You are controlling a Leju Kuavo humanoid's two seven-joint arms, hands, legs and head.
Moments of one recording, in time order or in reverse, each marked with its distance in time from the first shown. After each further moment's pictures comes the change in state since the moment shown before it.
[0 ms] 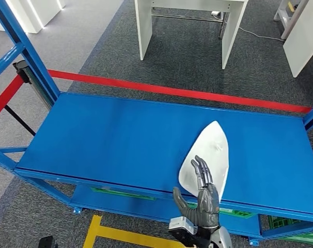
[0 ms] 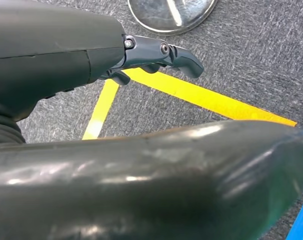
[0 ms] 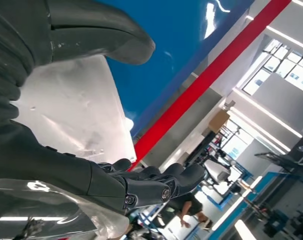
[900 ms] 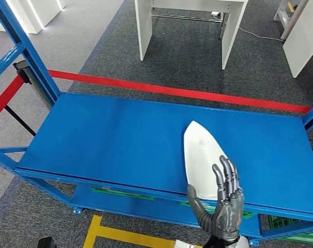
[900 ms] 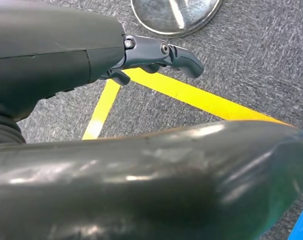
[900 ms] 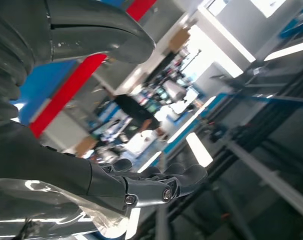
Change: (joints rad) left arm 0.002 -0.001 0.001 0.000 0.019 0.016 0.000; right arm 0.158 0.203 -0.273 -0.275 0.212 0.000 -0.301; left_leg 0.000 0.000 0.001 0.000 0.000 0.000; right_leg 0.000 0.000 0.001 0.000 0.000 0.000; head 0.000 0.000
